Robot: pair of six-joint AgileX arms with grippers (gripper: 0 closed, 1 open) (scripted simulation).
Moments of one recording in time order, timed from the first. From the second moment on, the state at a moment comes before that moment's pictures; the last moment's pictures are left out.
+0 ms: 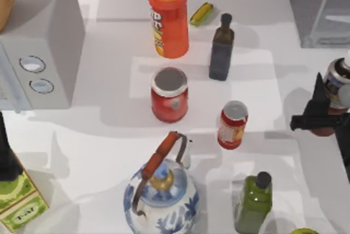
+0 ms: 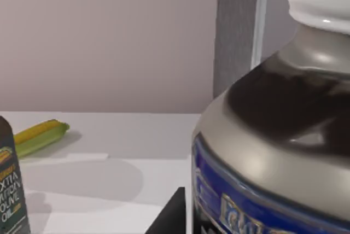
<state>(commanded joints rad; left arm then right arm) 0.00 0.00 0.00 0.00 0.00 0.00 0.45 1.74 0.17 1.56 0.47 0.00</state>
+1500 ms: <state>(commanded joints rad) 0.00 0.00 0.00 0.00 0.00 0.00 0.45 1.74 0.17 1.57 0.47 0.00</state>
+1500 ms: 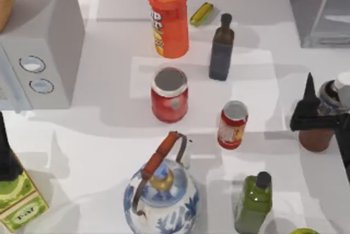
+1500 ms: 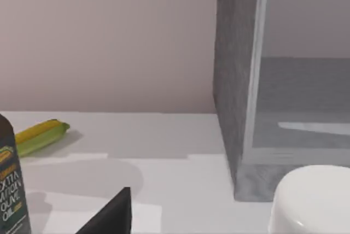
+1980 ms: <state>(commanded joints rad) 0.00 0.00 0.00 0.00 0.00 0.00 0.52 1.68 0.07 1.60 0.55 0.00</state>
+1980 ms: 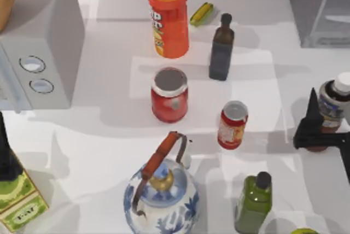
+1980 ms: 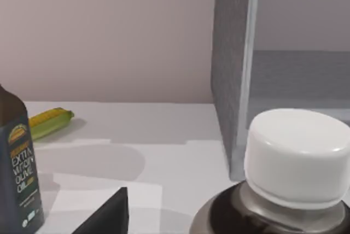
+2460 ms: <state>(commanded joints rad) 0.00 0.00 0.00 0.00 0.00 0.00 0.49 1.49 0.06 1.42 0.49 0.01</state>
